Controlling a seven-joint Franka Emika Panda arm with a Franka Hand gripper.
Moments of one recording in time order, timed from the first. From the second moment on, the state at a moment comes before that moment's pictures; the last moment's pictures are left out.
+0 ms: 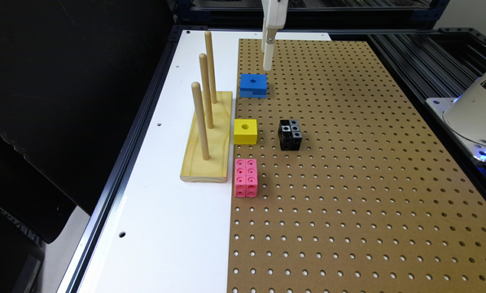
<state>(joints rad) -0.35 0.17 0.05 -2.34 0.00 2.53 0.48</state>
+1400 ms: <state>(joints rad) -0.35 0.30 0.09 -2.32 0.00 2.65 0.51</state>
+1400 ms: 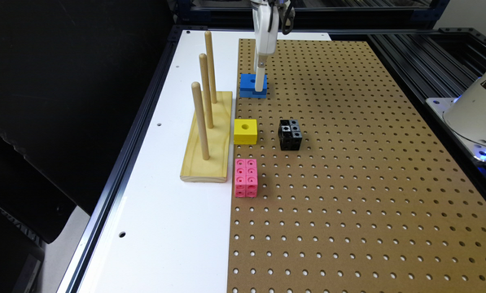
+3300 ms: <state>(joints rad) -0.35 0.42 0.08 -2.27 0.00 2.73 0.51</state>
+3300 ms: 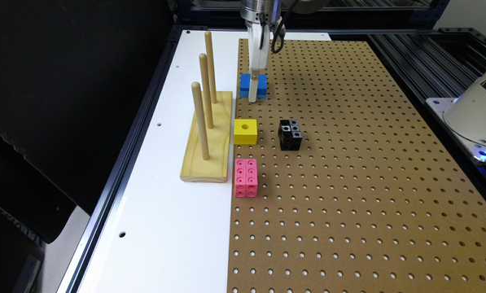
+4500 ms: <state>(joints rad) -0.35 0.35 0.08 -2.27 0.00 2.65 0.51</state>
